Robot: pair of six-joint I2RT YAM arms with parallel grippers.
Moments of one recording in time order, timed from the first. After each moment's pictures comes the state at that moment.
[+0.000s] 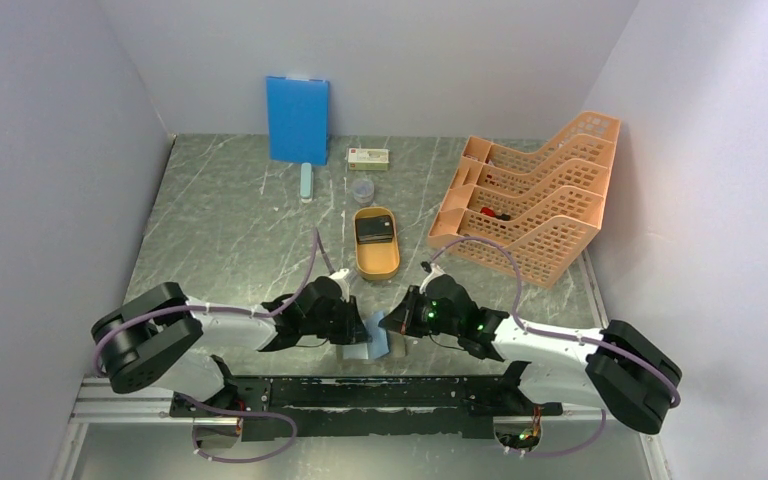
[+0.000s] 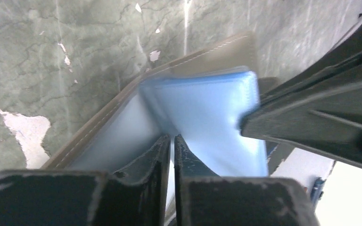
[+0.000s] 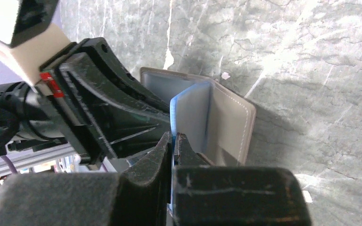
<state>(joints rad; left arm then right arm) -0.98 1.42 0.40 0.33 0.17 -0.91 0.90 1.13 0.30 0.26 -0.13 1.03</state>
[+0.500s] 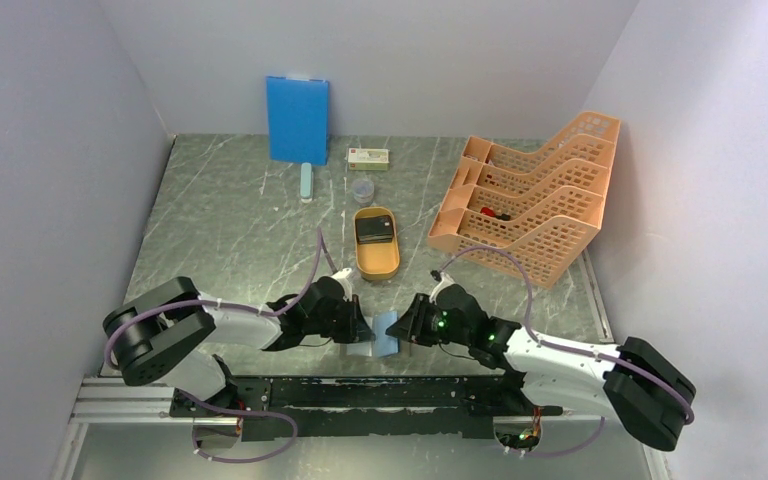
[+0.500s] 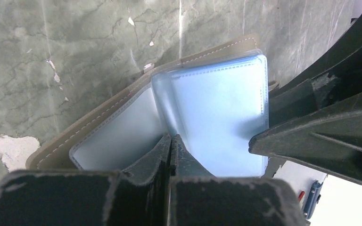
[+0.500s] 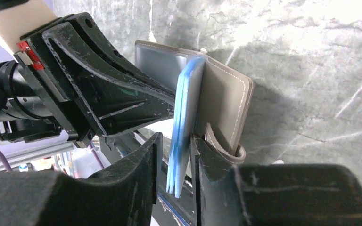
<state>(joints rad) -0.98 1.49 0.40 0.41 0.17 -0.91 0.90 1.00 0.21 0.21 -0.12 1.04</state>
